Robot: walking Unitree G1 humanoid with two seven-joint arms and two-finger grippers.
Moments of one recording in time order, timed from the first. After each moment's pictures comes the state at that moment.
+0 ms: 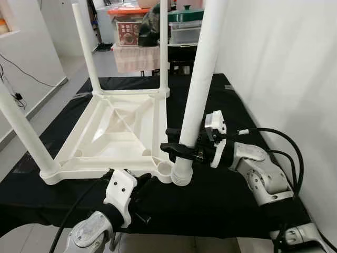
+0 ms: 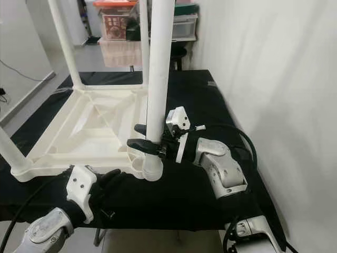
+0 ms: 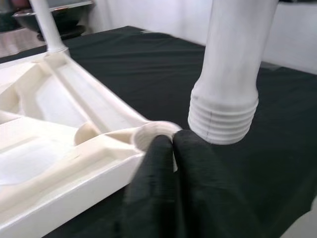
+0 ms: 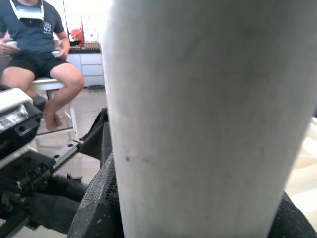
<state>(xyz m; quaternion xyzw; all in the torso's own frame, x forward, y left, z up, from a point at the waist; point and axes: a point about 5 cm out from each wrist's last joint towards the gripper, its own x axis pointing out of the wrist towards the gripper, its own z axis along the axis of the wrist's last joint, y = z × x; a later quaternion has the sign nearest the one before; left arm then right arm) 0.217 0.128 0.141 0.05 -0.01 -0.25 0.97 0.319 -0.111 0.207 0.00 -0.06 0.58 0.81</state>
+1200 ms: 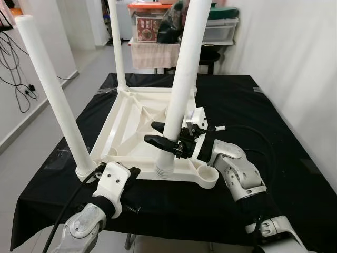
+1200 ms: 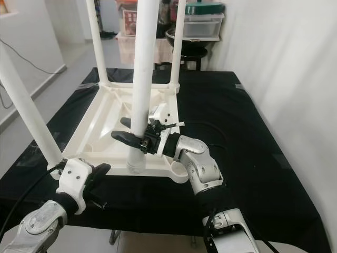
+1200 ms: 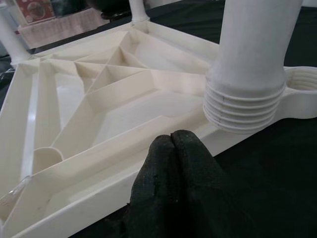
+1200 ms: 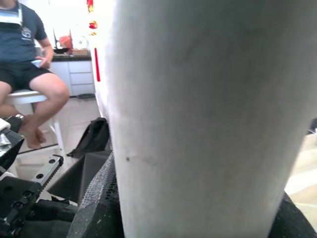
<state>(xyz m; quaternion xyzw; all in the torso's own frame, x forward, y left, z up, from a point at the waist) 0.232 0.135 0.138 0.09 0.01 -0.19 0.98 0.331 -0.086 0.199 0.01 -0.06 0.55 0.83</state>
